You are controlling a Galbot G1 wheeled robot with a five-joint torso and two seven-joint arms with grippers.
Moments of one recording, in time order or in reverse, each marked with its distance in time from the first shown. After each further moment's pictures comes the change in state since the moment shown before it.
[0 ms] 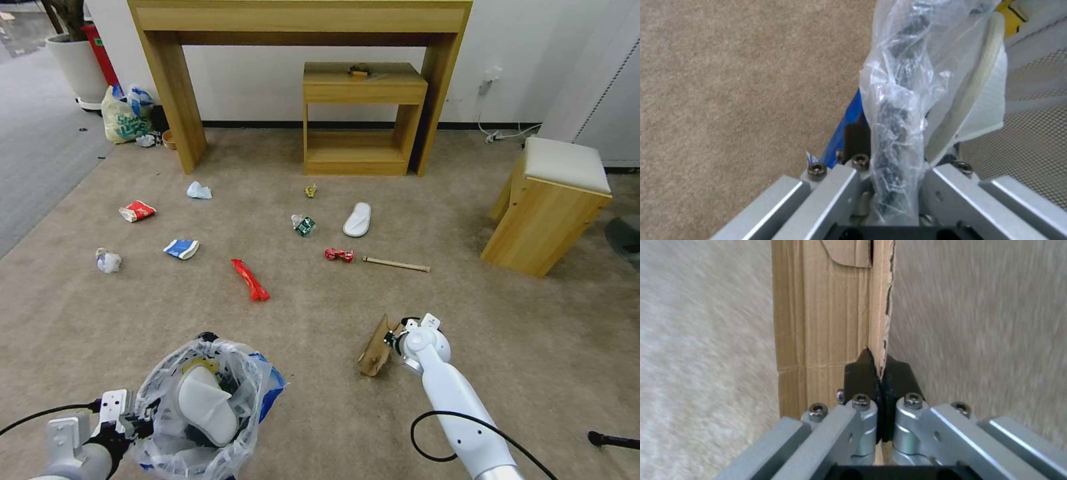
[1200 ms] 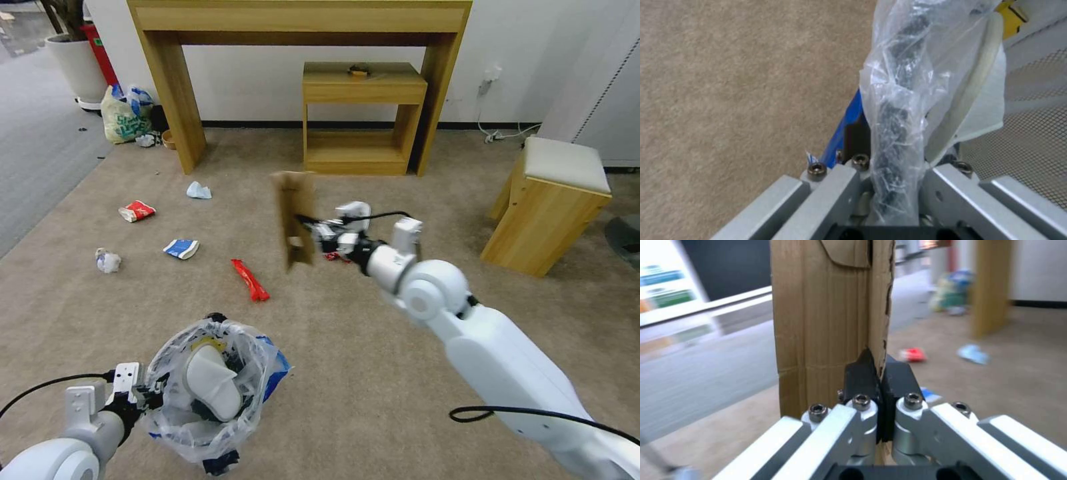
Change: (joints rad) left arm -0.132 0.129 0.096 0.053 -0.070 0.000 -0.073; right arm 0.352 -0.254 -0.575 0.629 -0.102 0.193 -0.640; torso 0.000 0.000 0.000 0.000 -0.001
